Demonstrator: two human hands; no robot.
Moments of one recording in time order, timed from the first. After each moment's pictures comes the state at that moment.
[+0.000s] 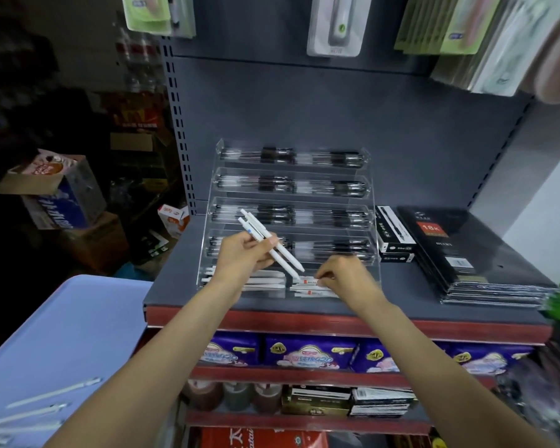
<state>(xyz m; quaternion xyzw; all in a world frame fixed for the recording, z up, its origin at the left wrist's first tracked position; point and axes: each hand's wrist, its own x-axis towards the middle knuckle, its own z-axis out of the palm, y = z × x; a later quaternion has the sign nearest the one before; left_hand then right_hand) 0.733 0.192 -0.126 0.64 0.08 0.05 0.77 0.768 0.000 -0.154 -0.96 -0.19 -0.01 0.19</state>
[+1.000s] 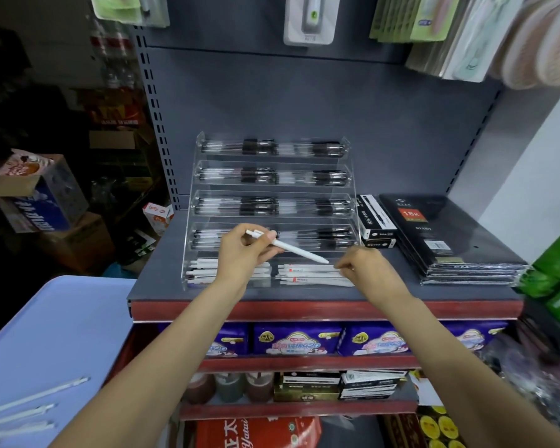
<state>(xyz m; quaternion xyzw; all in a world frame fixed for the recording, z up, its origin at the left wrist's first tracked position) 0.729 0.167 -0.134 0.61 0.05 0.09 0.79 0.754 -0.051 -0.153 -0.98 -0.13 -0.06 0.14</state>
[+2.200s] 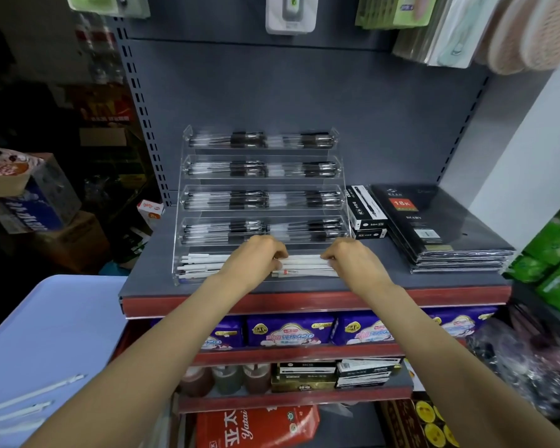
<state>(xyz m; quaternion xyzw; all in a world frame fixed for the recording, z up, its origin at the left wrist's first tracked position) 0.745 0.157 -0.146 0.97 -0.18 0.02 0.18 0.754 -0.043 -0.158 -0.98 -0.14 -0.05 0.09</state>
